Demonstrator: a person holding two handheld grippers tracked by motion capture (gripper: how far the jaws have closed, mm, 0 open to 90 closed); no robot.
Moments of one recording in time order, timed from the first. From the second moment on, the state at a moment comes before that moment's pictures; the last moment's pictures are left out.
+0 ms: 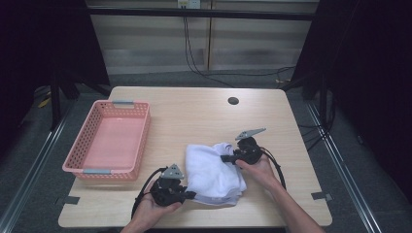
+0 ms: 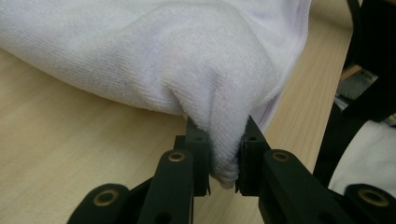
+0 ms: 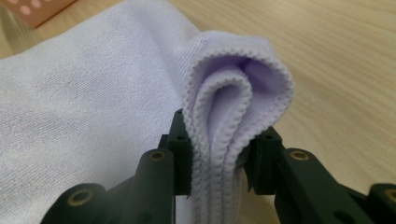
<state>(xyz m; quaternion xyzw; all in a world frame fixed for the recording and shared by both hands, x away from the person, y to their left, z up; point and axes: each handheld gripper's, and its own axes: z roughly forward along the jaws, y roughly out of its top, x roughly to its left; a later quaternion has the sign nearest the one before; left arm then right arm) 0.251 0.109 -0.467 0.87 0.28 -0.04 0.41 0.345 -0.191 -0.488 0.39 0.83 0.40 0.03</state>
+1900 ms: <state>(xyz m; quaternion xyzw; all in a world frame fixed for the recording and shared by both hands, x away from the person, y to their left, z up) 0.287 0.208 -0.378 0.79 0.33 0.04 0.51 0.416 -0.118 -0.376 0.34 0.82 0.47 0.03</state>
